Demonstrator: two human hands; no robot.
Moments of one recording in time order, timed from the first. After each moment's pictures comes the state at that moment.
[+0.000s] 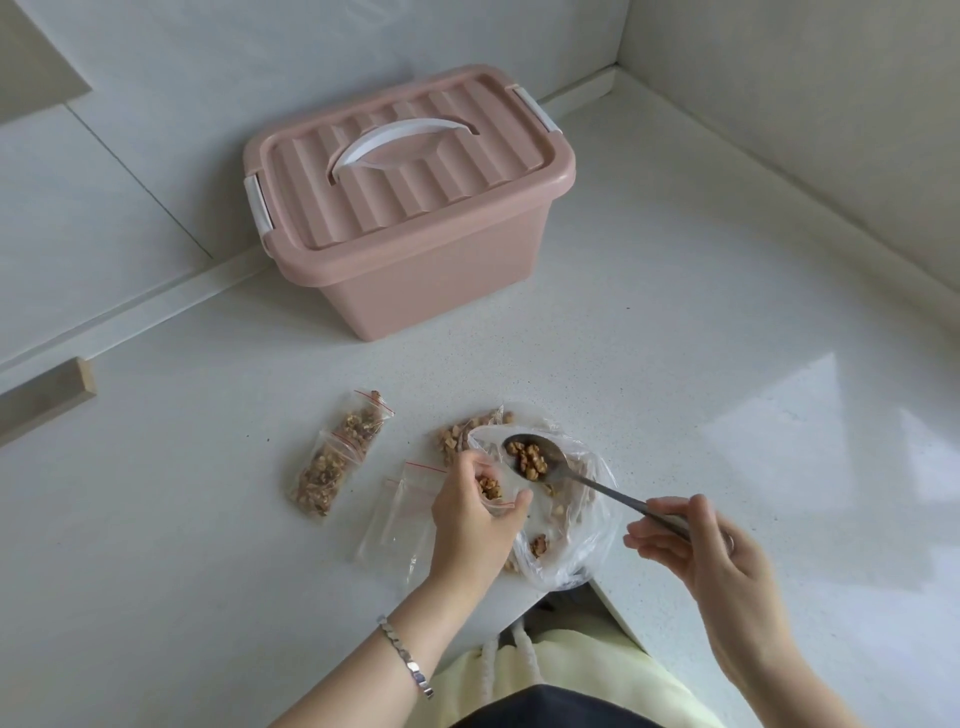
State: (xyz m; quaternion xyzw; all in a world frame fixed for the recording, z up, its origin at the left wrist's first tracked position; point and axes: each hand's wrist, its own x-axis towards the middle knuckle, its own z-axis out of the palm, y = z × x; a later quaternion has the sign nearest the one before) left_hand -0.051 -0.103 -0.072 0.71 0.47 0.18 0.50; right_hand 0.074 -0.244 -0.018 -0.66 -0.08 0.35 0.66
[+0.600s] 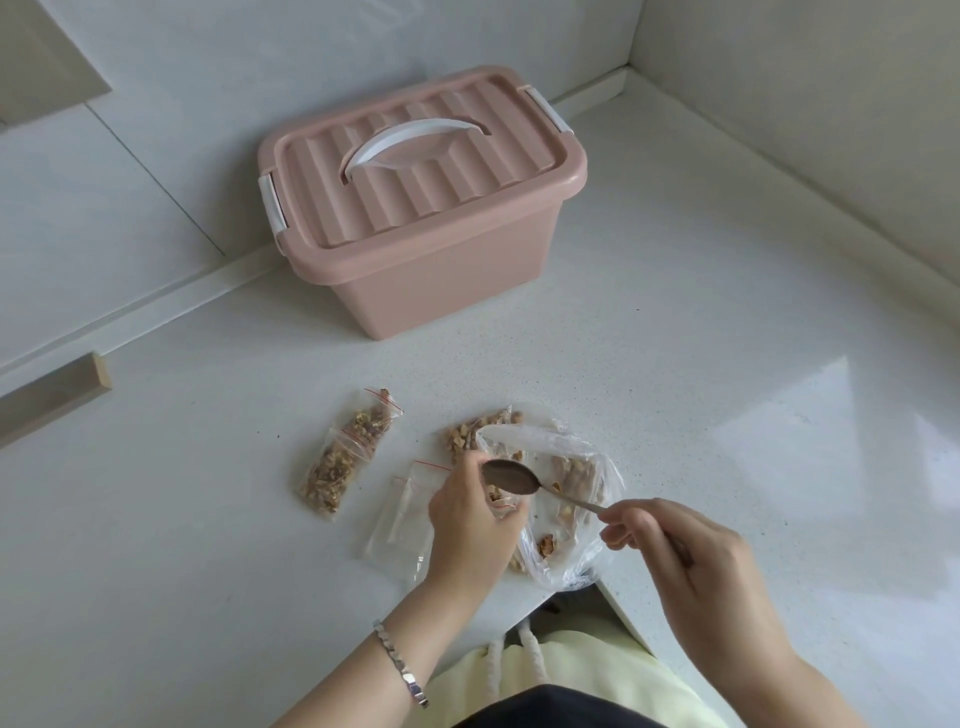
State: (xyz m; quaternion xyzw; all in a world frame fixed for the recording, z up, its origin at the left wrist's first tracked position) left_hand -0.058 -0.102 -0.065 0.74 0.49 0.15 0.43; right_hand 0.058 -0.229 0.010 -0.77 -0.40 0.21 0.46
